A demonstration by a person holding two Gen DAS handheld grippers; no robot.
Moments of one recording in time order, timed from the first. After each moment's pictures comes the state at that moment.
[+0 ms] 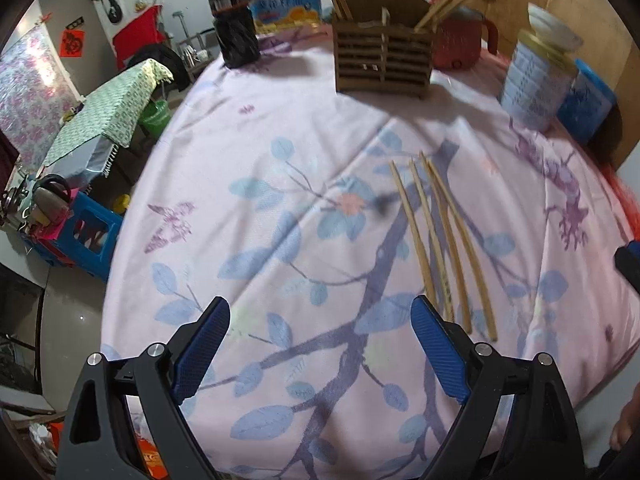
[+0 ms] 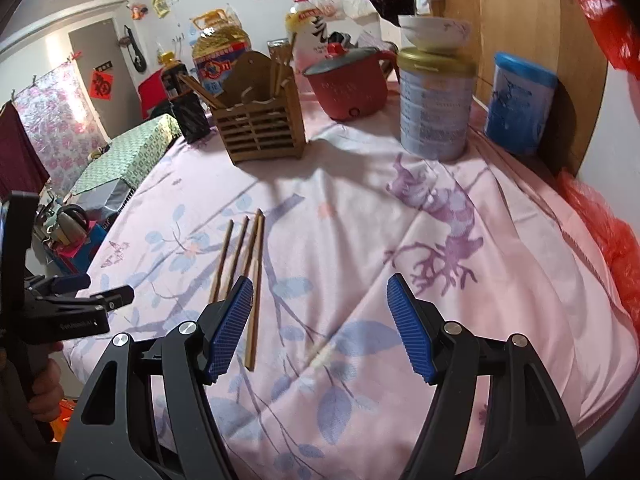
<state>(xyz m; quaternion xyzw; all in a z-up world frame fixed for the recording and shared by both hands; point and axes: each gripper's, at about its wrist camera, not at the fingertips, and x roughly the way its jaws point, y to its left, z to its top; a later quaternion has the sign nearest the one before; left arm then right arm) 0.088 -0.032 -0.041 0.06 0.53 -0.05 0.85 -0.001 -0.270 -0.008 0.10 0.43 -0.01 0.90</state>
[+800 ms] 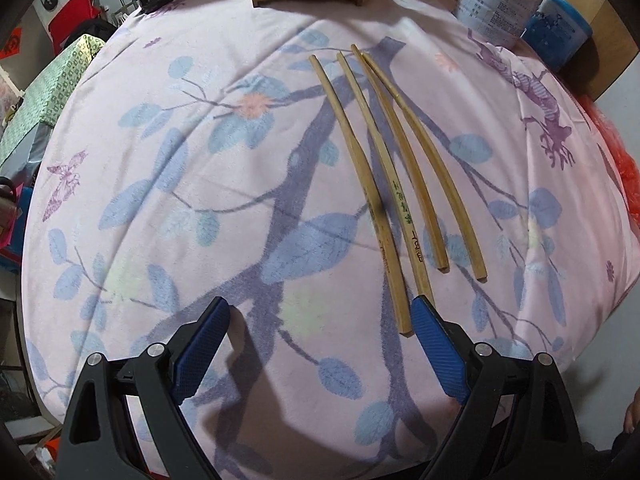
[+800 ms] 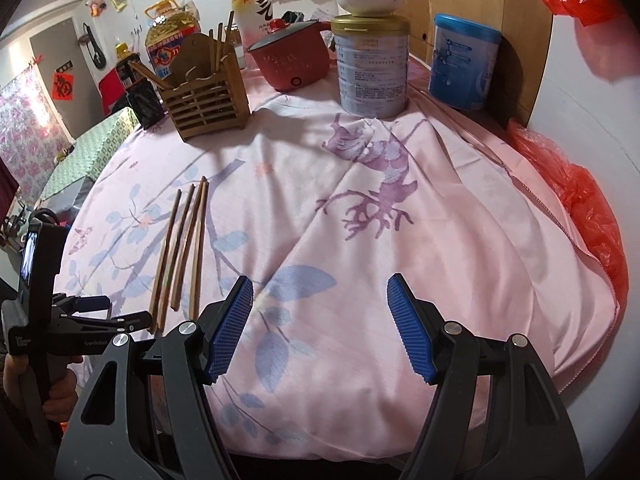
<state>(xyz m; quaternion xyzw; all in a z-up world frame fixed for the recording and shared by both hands) 0.087 -0.067 -0.110 0.07 0.60 -0.13 0.78 -0.038 -0.301 -0.024 0.10 0.46 -0.07 0.88</state>
